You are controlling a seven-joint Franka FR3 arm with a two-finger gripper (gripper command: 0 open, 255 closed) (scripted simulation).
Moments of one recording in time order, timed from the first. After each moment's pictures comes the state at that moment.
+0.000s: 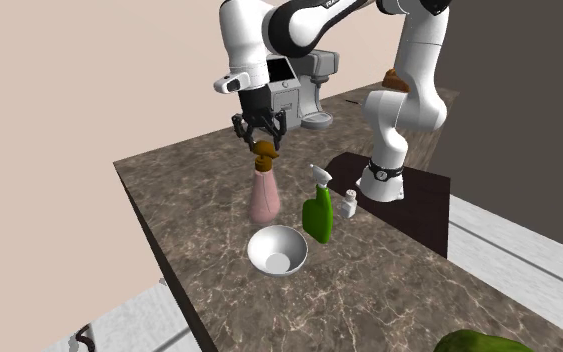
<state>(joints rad) -0.02 -0.18 -0.65 -2.15 0.02 1.90 -0.96</state>
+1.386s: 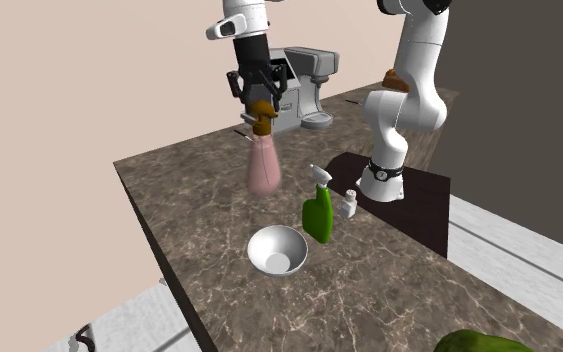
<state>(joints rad) -0.01 -0.22 -0.63 -1.91 0.00 1.62 -0.92</state>
